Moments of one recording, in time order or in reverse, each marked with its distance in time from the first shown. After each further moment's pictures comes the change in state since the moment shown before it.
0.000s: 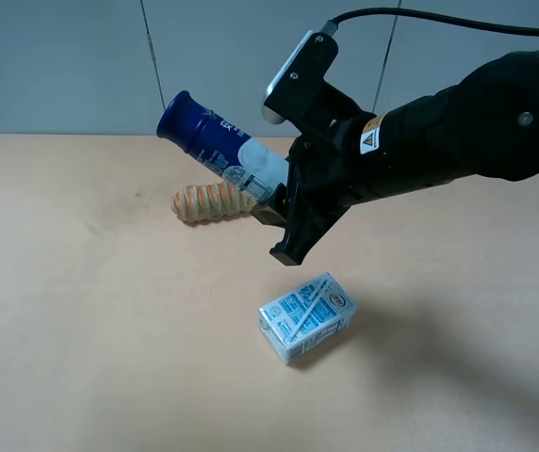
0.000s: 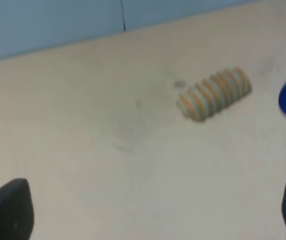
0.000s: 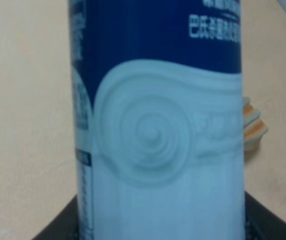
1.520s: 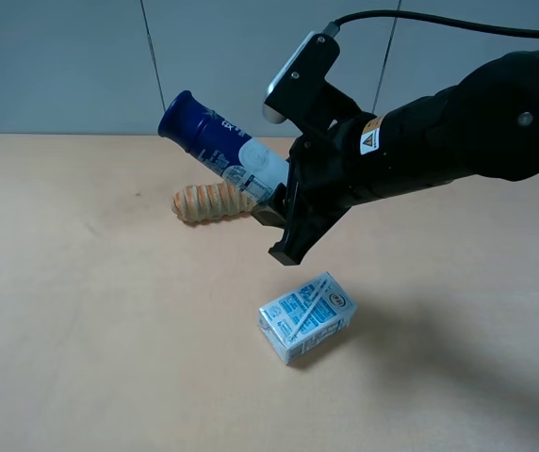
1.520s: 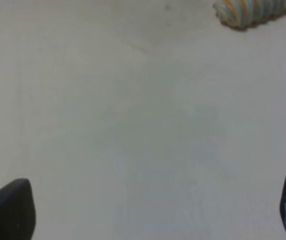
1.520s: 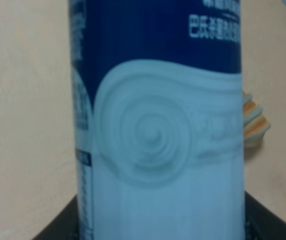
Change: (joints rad) left arm 0.000 -0.842 0.800 0.096 -0.098 -0.097; right arm 0.000 0.000 0.000 0.000 0.005 0.022
